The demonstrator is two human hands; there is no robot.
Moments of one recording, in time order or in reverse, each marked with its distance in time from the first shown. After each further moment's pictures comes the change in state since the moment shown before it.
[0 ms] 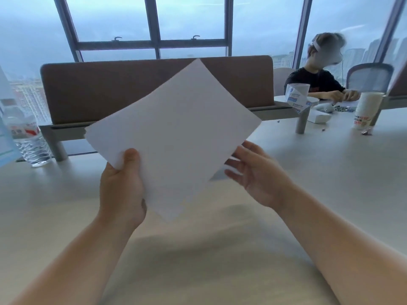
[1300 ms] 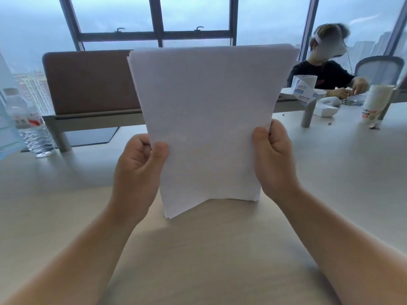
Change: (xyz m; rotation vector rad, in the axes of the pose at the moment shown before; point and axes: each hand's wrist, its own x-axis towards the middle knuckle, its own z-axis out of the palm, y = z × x) left_hand -0.011 -0.003 -0.002 0.236 -0.289 0.274; right_hand -0.016 -0.005 0.015 -0.608 0.339 -0.645
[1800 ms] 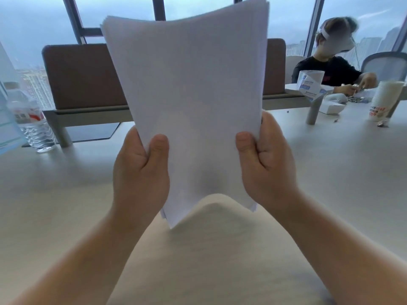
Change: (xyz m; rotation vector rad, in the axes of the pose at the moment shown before) left_hand -0.014 0.022 0.013 0.269 0.159 0.155; right_hand -0.025 -0.026 0.008 -0.120 -0.143 -0.416
